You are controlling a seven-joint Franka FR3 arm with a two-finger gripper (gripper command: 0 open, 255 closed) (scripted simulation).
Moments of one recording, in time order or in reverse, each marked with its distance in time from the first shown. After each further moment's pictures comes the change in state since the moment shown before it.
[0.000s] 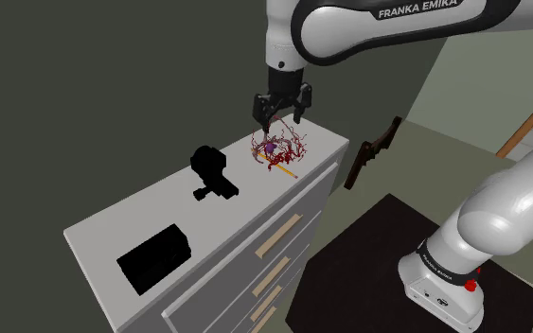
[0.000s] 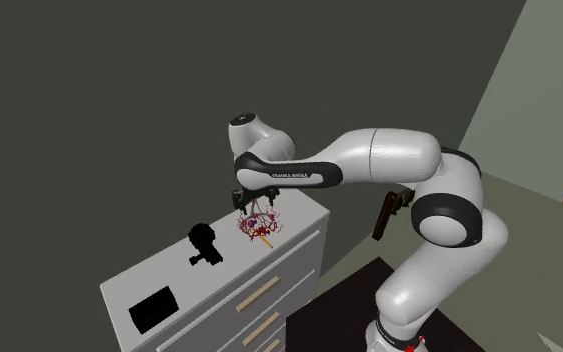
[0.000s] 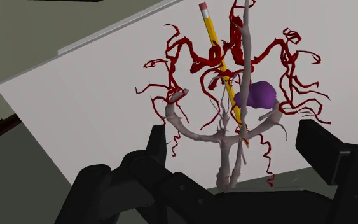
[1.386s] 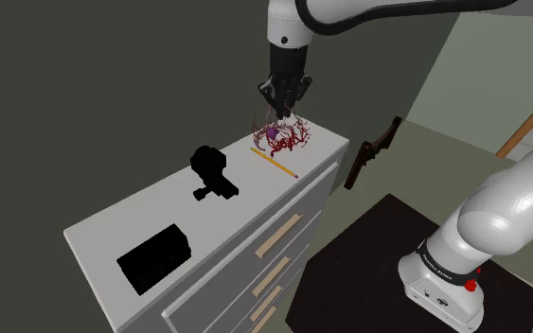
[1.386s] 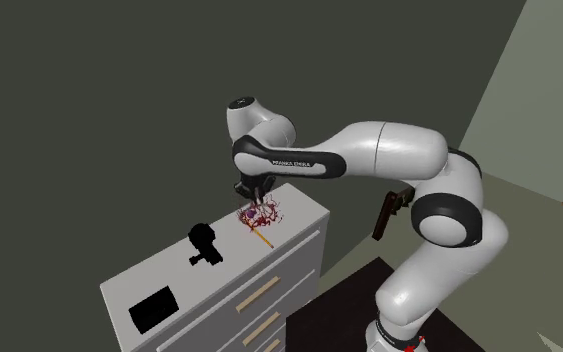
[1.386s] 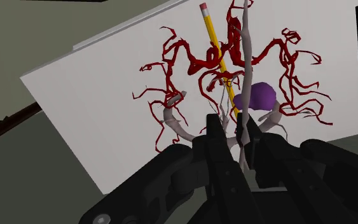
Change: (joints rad) arm -0.002 -0.002 -0.003 0.108 0.001 -0.109 -0.009
